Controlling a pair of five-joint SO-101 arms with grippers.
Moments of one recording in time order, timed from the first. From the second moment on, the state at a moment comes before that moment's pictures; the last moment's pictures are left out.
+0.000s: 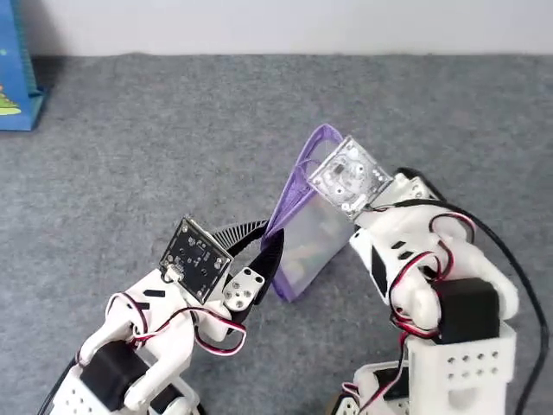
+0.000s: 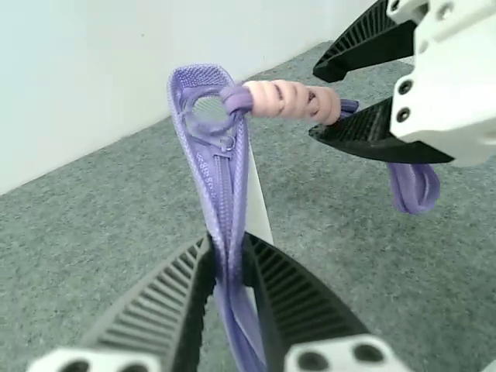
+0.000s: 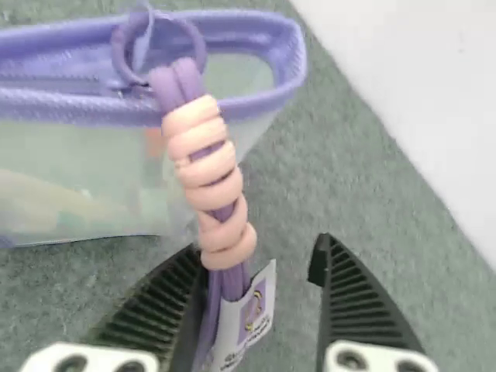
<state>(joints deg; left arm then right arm) 36.3 -77.6 54.5 56.1 2.1 -10.0 -51.5 18.4 81.7 40.8</state>
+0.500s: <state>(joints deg) 36.3 -77.9 54.9 56.1 2.1 -11.8 -51.6 18.4 85.7 35.7</state>
